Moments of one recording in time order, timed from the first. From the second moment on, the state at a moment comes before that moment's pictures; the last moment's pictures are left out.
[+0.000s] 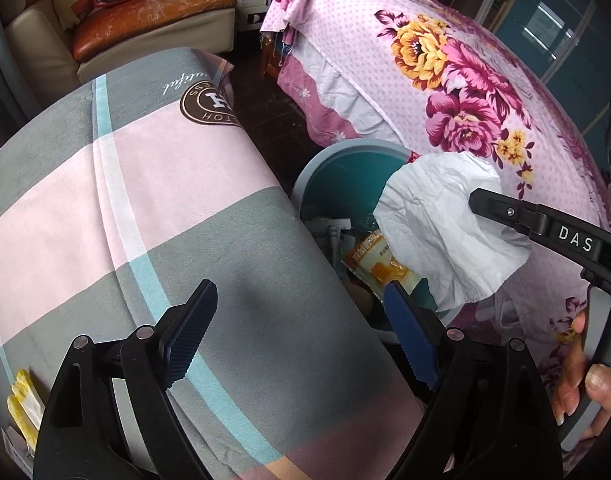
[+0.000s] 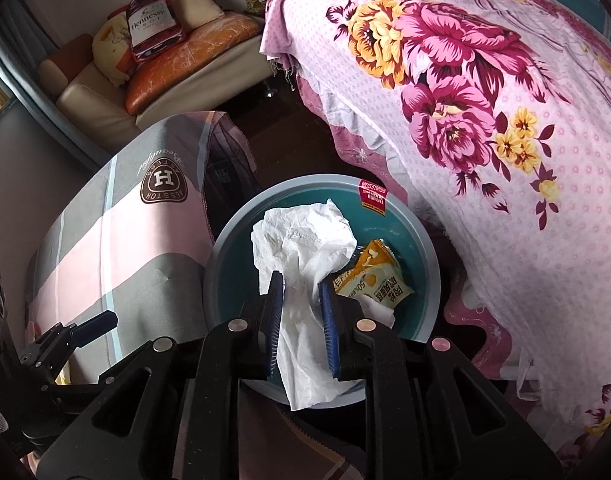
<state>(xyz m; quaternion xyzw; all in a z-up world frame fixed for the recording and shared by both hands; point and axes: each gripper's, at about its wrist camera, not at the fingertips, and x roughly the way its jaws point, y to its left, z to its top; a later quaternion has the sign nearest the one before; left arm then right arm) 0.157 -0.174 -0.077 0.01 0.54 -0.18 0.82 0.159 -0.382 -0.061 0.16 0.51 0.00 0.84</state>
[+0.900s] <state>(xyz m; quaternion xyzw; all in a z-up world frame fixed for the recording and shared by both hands) 0.076 -0.027 -0.052 -0.05 0.52 -0.11 0.84 0.119 -0.260 -0.027 0.10 0.54 0.07 0.83</state>
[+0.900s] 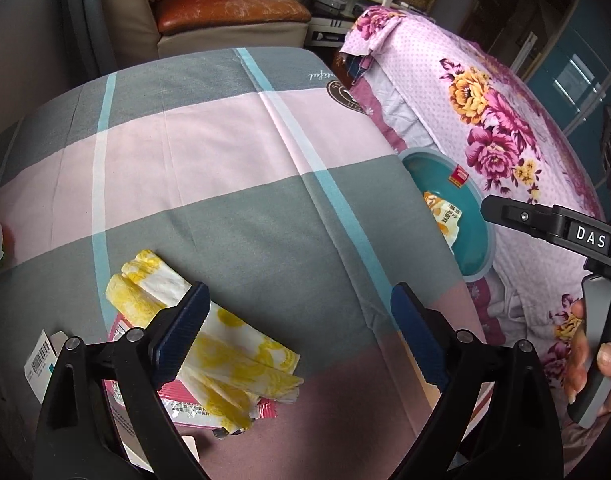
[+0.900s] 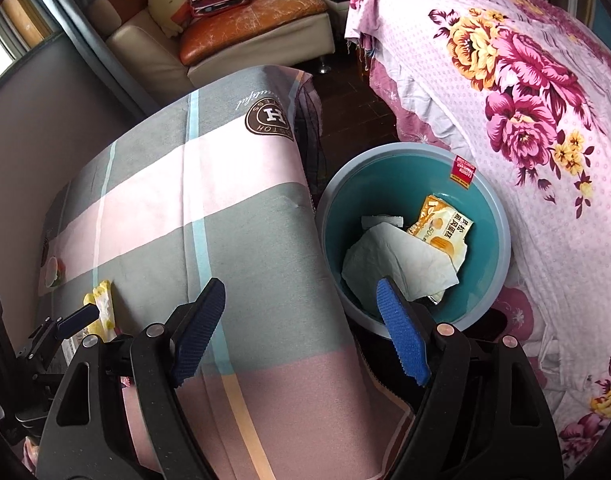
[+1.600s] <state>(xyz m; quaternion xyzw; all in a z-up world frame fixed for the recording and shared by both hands) 0.014 0.146 -0.082 -0.14 0.52 0.00 0.84 0.098 -0.054 -0.053 -0.03 0.60 0.22 0.77</state>
